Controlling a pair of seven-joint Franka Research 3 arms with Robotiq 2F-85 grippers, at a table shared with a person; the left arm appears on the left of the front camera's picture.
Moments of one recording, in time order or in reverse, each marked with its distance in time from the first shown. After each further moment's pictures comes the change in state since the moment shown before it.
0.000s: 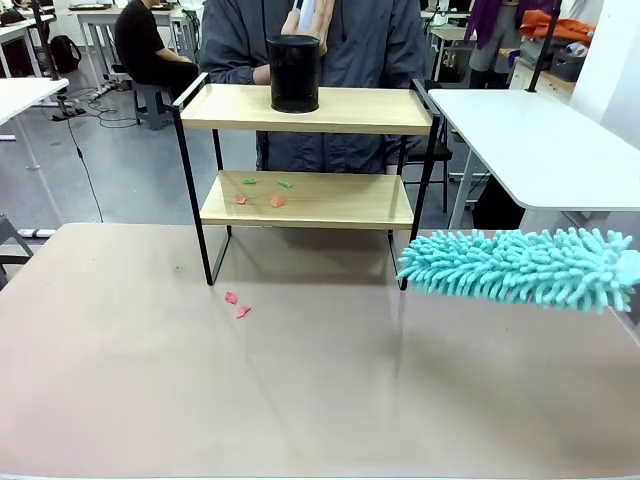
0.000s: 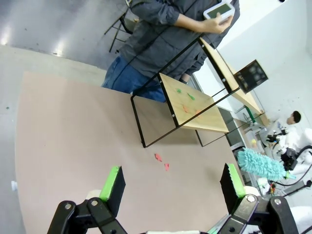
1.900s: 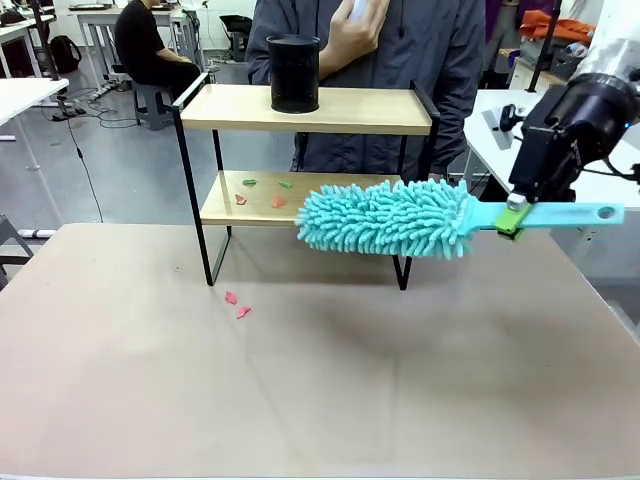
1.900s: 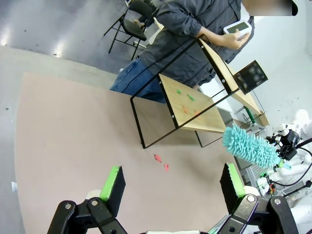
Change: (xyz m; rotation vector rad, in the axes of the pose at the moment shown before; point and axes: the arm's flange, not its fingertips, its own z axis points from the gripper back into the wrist) left arm 0.000 0.000 0.000 -0.003 -0.004 -0.001; right arm 0.122 0.138 -0.064 -0.337 -0.049 0.239
